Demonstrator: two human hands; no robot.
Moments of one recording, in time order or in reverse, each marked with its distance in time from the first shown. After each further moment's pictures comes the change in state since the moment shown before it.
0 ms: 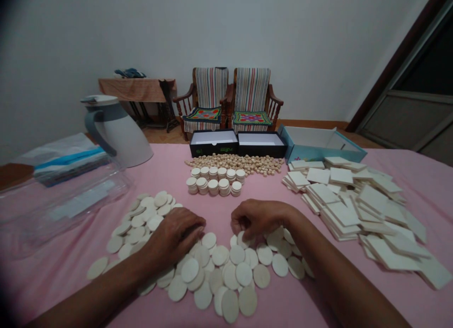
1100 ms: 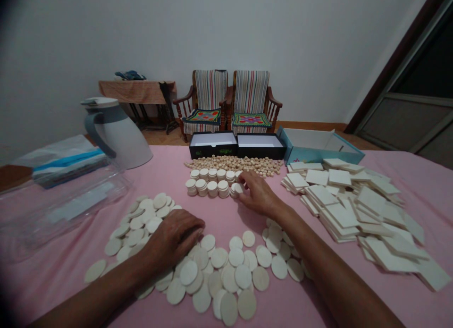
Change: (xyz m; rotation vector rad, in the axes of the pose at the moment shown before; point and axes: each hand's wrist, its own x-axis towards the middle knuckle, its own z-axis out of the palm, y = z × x) left_hand 0.001 0.000 -0.001 0.006 0.032 0.036; right_hand 0.022 0.029 -0.006 -0.256 0.924 -0.035
